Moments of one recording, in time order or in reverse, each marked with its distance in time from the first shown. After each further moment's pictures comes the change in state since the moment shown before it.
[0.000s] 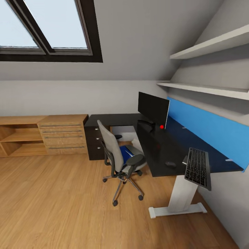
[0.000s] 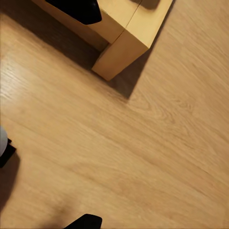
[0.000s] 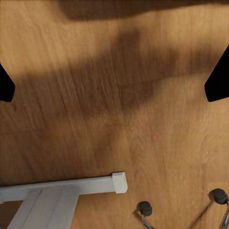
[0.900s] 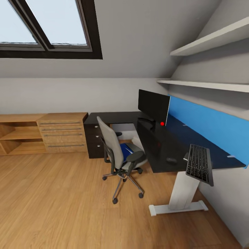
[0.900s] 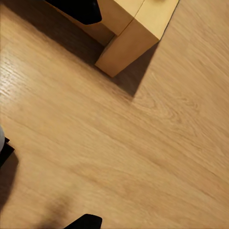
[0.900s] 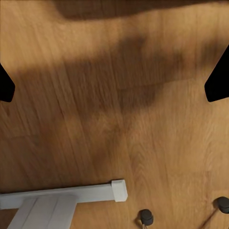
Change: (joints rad) left arm 0.000 0.000 0.000 -0.004 0.002 0.001 0.002; right arm 0.000 0.000 0.000 0.000 0.000 0.000 0.000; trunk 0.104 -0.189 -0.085
